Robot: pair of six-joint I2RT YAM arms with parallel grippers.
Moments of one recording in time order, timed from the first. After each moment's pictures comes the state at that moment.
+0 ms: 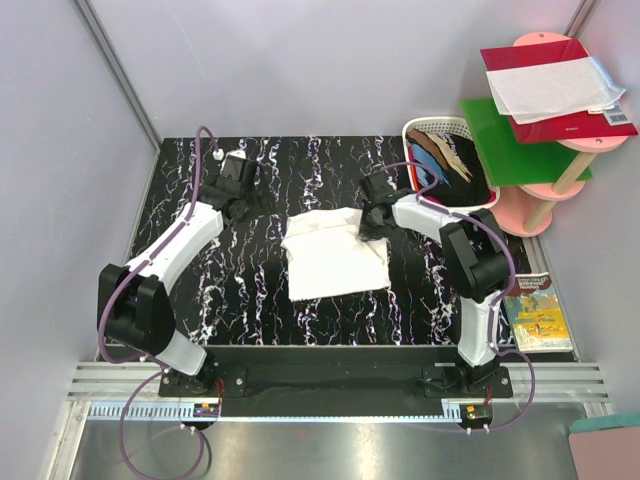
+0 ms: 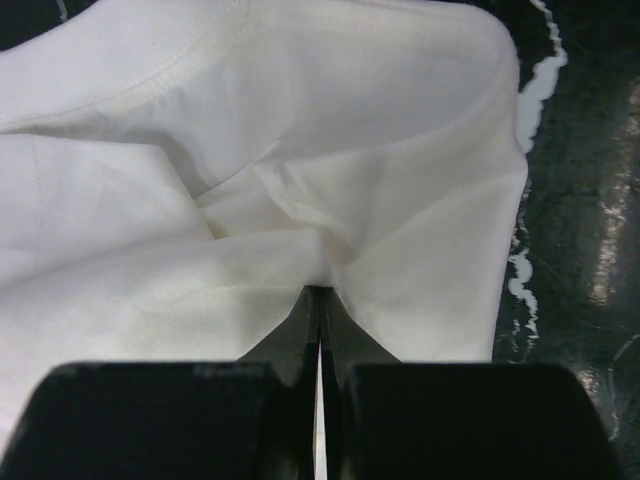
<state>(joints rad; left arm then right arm) -0.34 1.53 1.25 -0.60 -0.25 -0.50 0.48 1.99 1.36 -0.46 0.05 0.62</state>
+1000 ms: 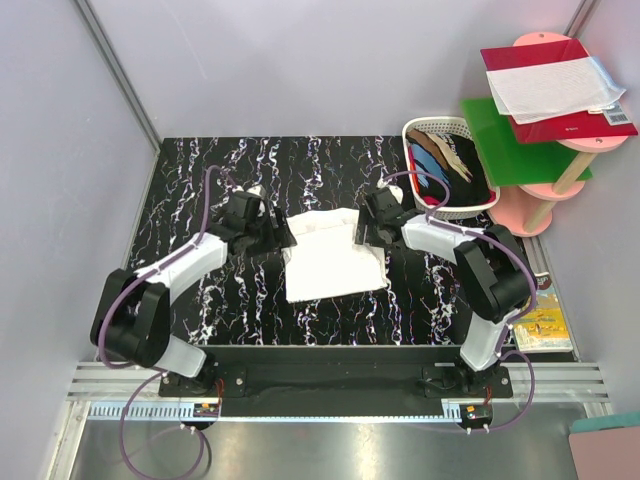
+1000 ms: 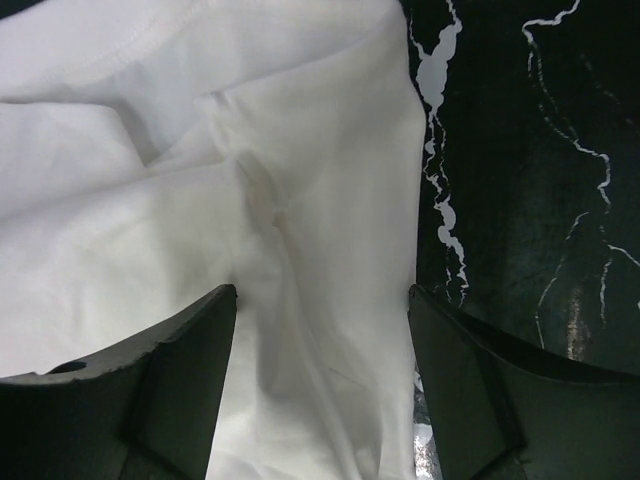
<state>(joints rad) -0.37 1.44 0.89 -0.29 0.12 -0.59 0.52 1.79 1.11 -0.25 0.20 0.58</state>
